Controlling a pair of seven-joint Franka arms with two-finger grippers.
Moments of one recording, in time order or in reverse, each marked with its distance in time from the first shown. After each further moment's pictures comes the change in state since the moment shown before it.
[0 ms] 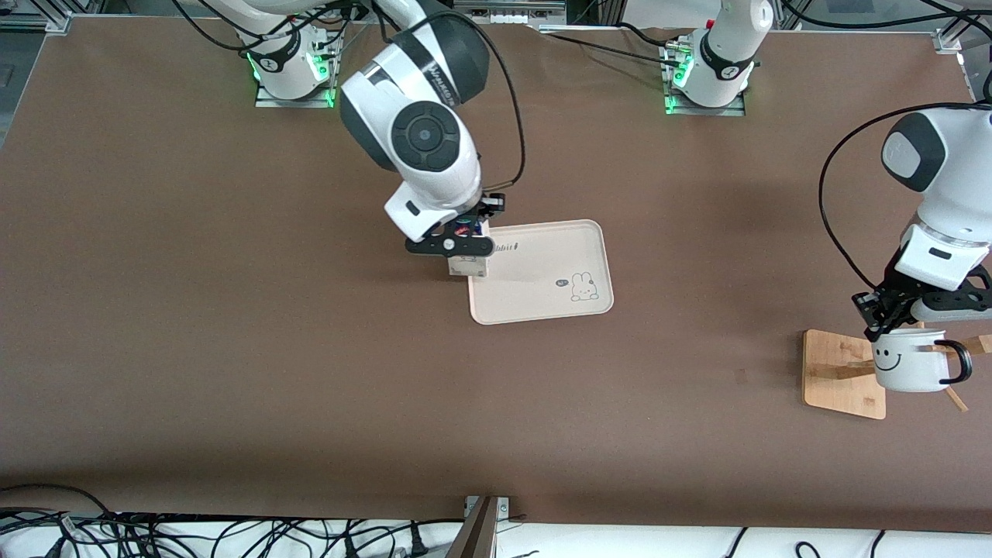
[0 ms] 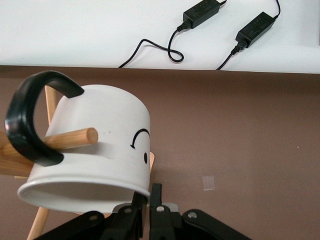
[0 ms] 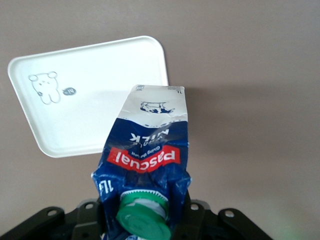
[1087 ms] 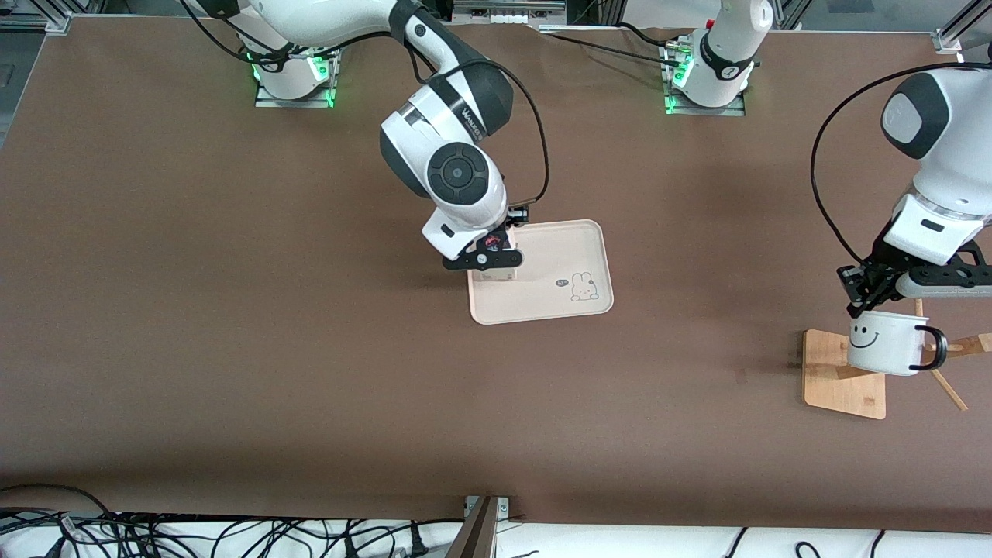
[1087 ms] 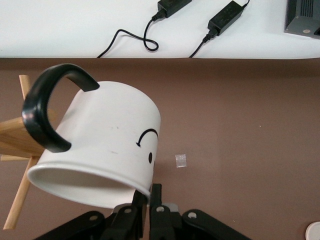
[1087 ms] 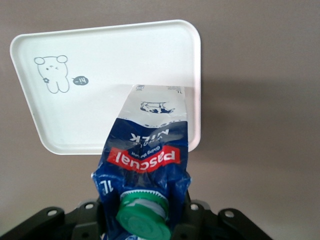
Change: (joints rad) left arm -0.011 -0.097 -0.061 -0.006 -0.031 -0.160 0.000; right arm 0.022 0.087 -0.026 -0.002 0.063 0.059 -0.141
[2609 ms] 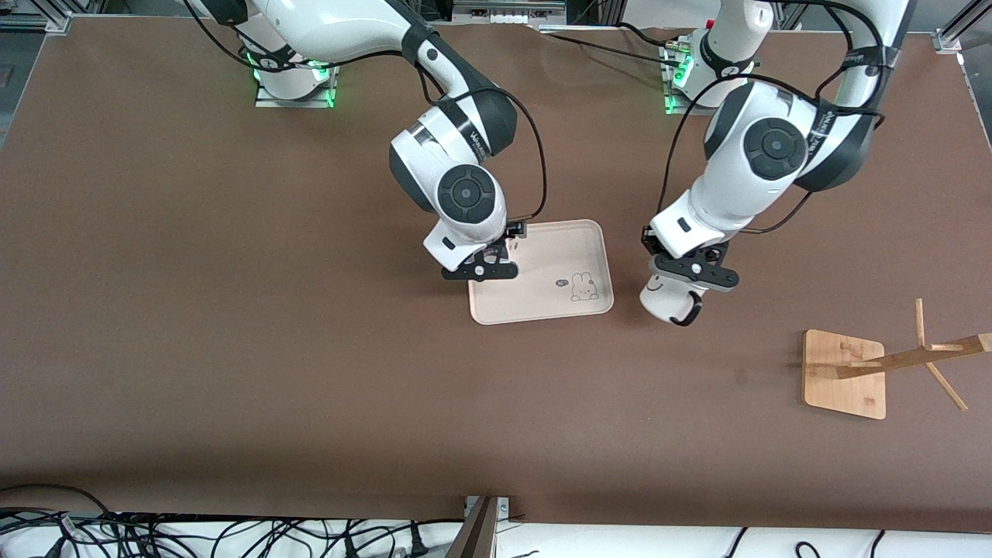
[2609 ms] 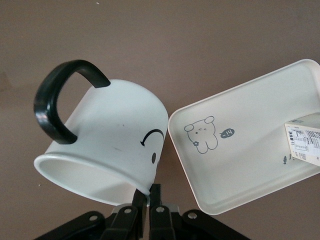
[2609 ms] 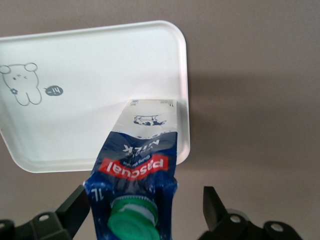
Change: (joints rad) left arm -0.206 0.155 -0.242 0.077 -0.008 -0.317 -0.163; right arm 0.040 0.034 -0.061 0.000 0.002 0.019 0.026
